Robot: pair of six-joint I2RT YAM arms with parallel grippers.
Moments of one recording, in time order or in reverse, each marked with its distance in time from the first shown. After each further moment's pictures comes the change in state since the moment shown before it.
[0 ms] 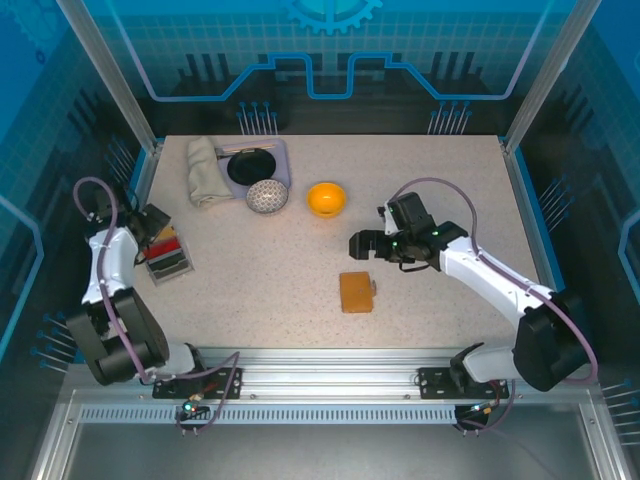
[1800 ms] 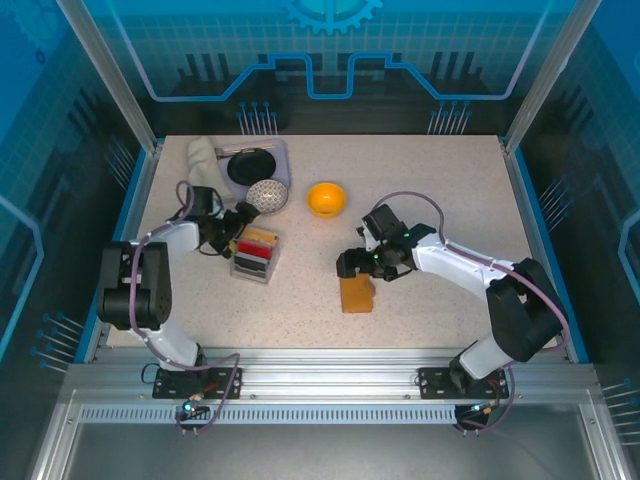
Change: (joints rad) left arm -0.490 0.279 -0.135 0.447 0.454 -0.317; right arm 0.096 0.175 -0.010 0.005 -0.058 0.024
